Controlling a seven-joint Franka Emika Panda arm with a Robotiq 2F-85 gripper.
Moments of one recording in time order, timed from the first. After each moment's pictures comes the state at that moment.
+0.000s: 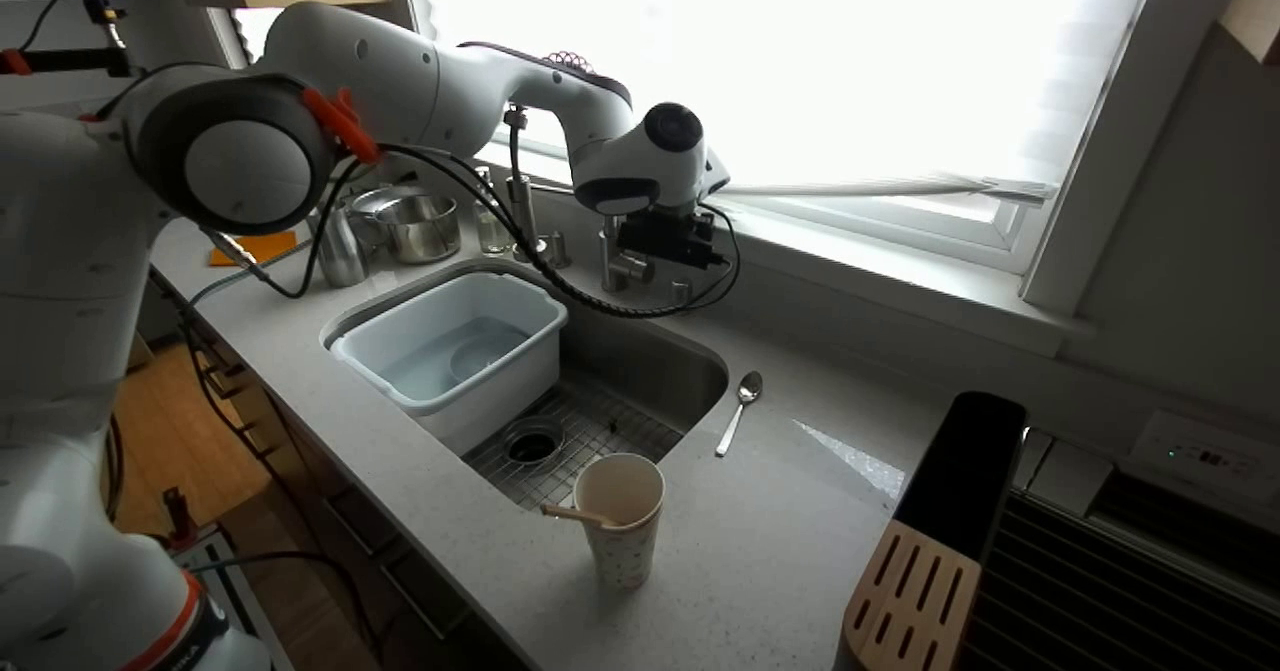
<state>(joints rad) -0.16 0.51 0.05 -1.53 0.84 2.45 -1.10</state>
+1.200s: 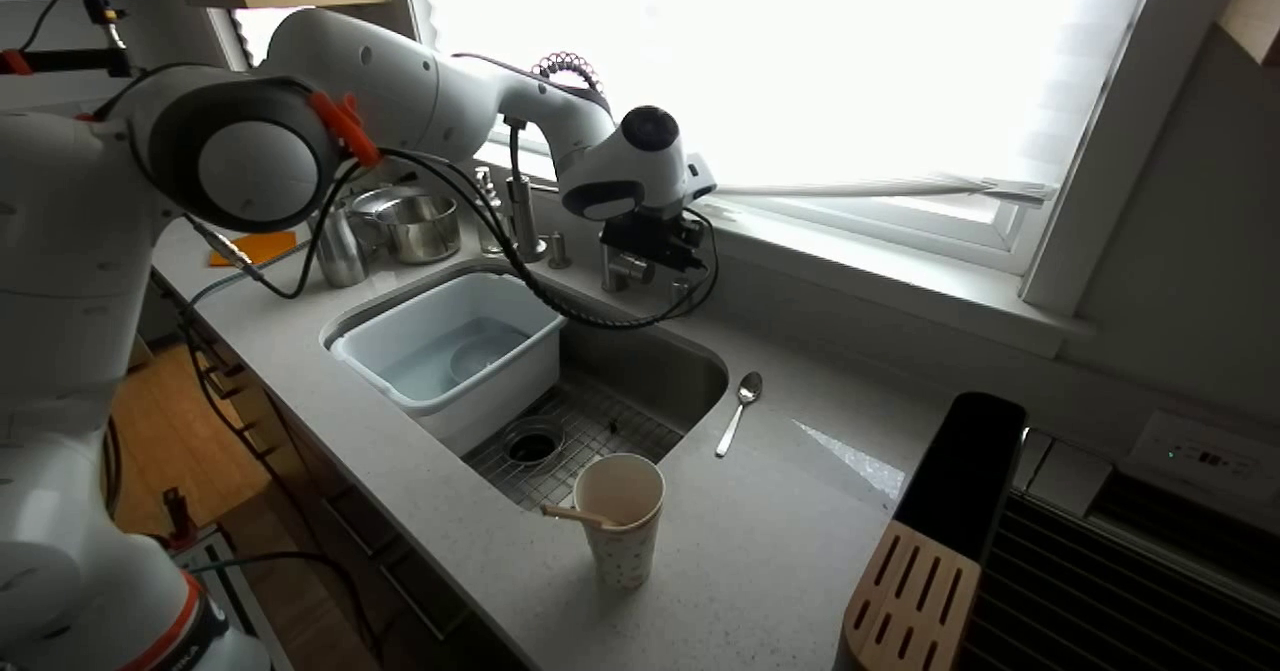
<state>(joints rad) -0.13 0.52 0.07 -1.56 0.76 2.55 -0.92</state>
